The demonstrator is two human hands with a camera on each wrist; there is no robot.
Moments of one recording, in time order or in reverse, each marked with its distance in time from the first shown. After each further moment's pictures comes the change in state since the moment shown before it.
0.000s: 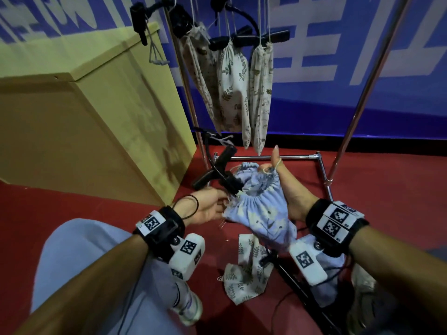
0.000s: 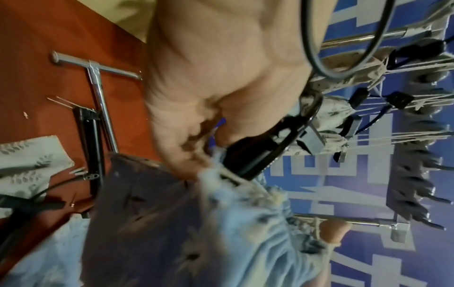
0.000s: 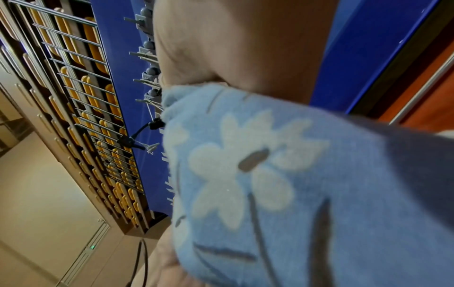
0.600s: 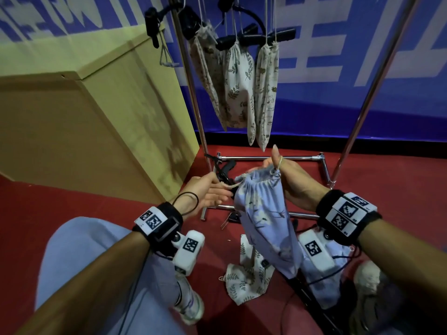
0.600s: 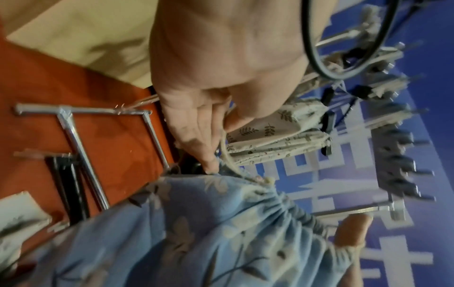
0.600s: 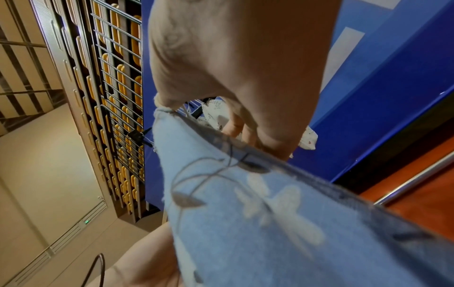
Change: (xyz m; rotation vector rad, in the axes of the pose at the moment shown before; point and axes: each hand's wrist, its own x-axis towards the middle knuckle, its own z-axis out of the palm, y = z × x) left_hand 0.001 0.015 -0.021 -0.024 0.198 0.195; right_hand 0.000 -0.018 -0.001 -0.200 0.015 -0.168
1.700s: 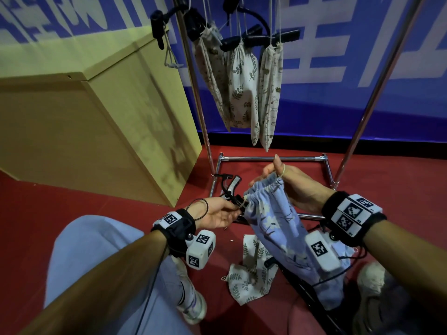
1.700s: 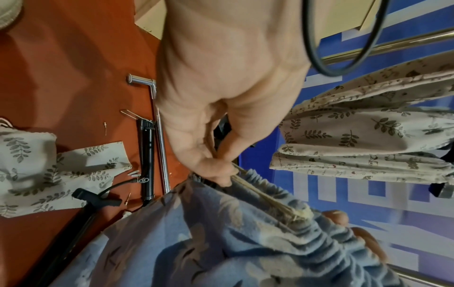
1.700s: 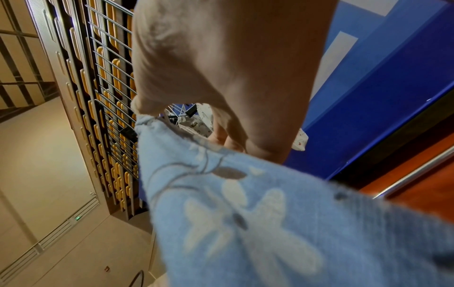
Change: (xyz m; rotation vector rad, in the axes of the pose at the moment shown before) left_hand 0.029 -0.047 0.007 -0.125 -0.209 -0.416; right_hand -0.002 0.010 -0.006 0.035 -0.110 0.082
